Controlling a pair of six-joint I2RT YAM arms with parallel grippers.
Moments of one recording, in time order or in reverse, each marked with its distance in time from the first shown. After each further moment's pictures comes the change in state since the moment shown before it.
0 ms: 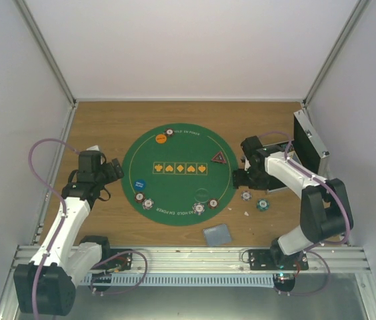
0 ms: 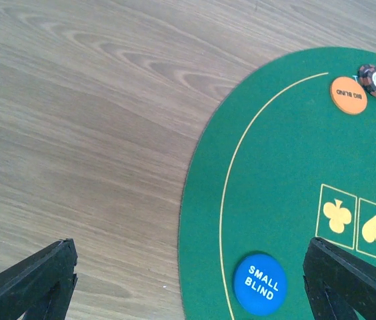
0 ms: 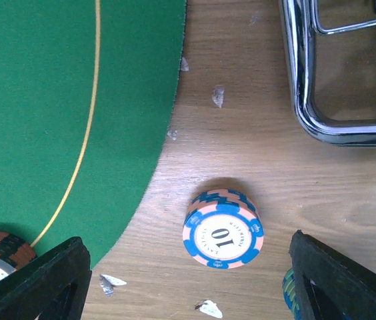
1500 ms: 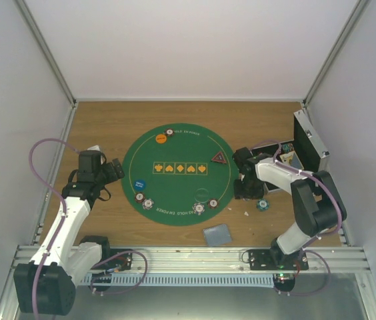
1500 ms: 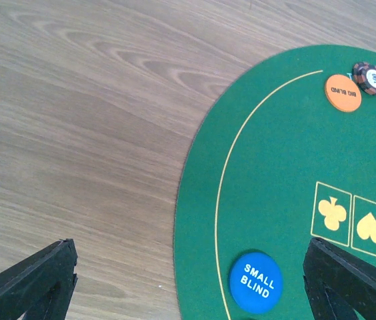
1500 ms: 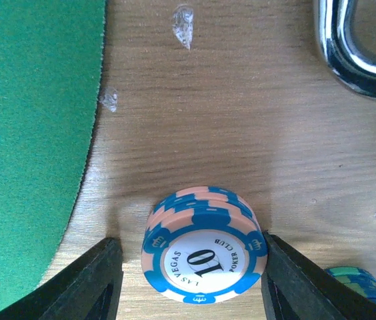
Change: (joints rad) left arm 0.000 0.005 0.000 0.004 0.019 0.003; right arm 0.076 0.082 -0.105 0.074 0.117 0.078
